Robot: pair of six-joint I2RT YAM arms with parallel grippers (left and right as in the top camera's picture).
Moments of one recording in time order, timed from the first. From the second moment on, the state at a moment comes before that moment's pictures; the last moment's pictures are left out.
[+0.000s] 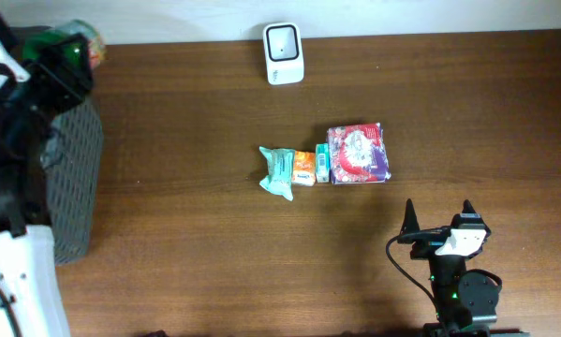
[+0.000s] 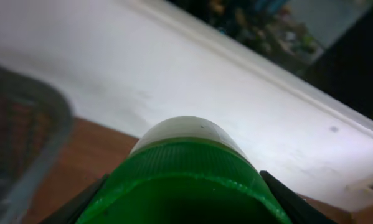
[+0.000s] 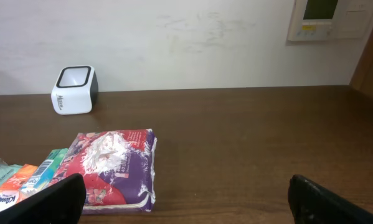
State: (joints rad) left arm 0.28 1.30 1.58 -0.55 0.38 -0.40; right arm 0.01 0.01 0.01 -0.07 0.06 0.03
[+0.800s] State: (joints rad) left arm -0.34 1.91 1.58 -0.80 -0.11 -0.18; right arm 0.01 0.01 0.01 -0.07 0.06 0.03
